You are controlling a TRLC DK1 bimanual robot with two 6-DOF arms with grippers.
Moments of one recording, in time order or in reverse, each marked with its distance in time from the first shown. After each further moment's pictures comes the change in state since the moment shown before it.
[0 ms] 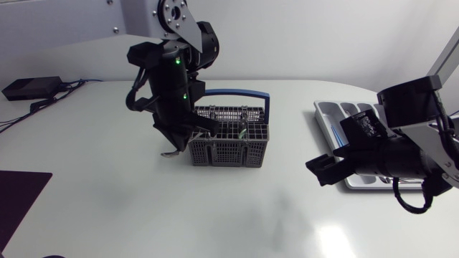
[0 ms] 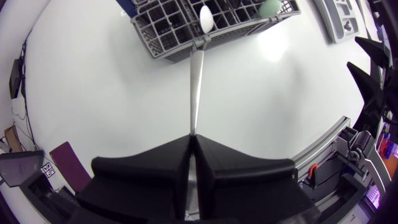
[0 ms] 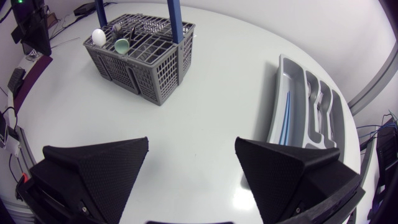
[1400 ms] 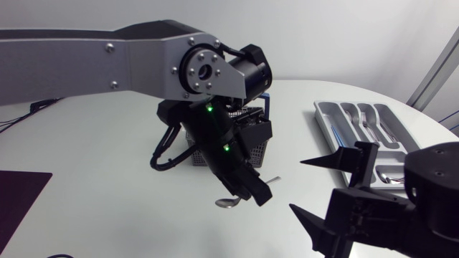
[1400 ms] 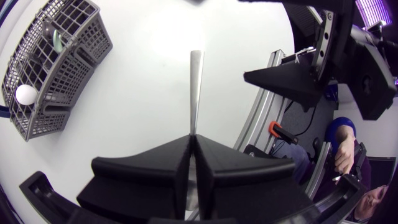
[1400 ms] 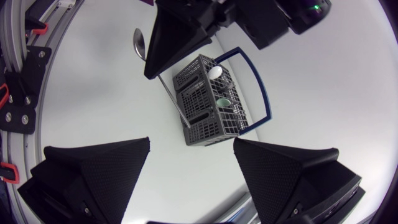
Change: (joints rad) left arm -0.276 -0.139 -0.285 0.369 0.355 0.262; right arm 0.636 -0.421 -0.184 0.037 0.314 -0.632
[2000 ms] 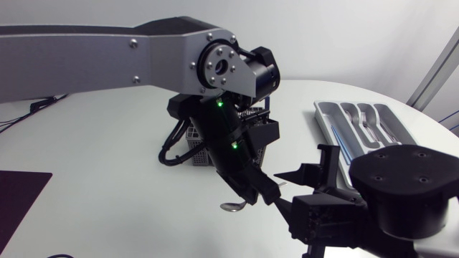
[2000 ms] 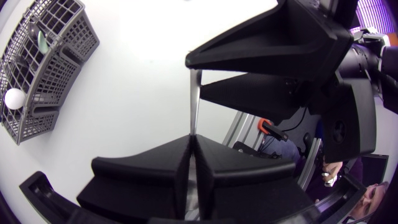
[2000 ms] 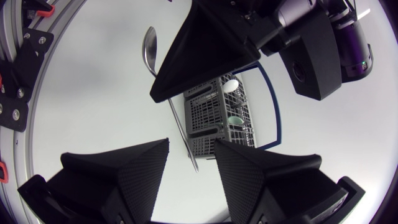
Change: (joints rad) left arm -0.008 0.059 0.077 -0.080 0.058 0.004; right arm 0.080 0.184 0.000 0.149 0.040 -0.075
